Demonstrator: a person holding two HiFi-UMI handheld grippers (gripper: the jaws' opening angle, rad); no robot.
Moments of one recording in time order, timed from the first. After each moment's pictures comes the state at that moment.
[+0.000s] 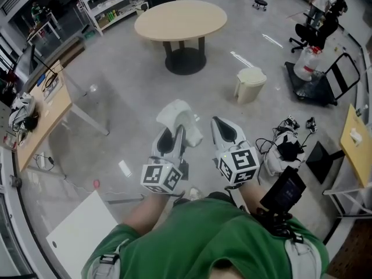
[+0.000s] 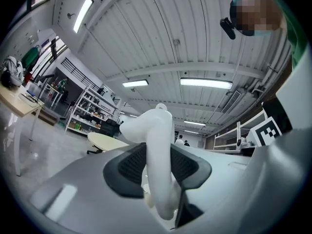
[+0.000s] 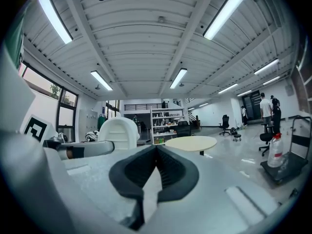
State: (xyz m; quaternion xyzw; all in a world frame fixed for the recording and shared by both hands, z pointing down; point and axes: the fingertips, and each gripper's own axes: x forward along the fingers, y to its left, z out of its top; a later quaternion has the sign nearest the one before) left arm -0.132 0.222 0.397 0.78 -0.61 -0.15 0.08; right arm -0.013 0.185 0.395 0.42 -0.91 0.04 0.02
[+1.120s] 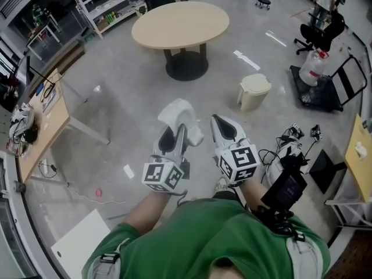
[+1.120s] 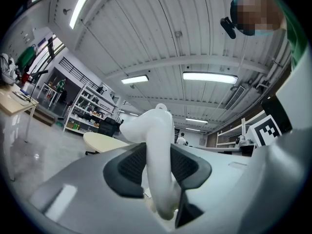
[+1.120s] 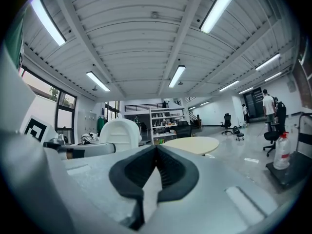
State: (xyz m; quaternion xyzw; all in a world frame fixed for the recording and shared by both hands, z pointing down) left arm -0.123 0.091 0.397 0.78 -0.61 -0.14 0.08; right arm -0.009 0.052 0.394 0.41 -0.91 0.05 0.01
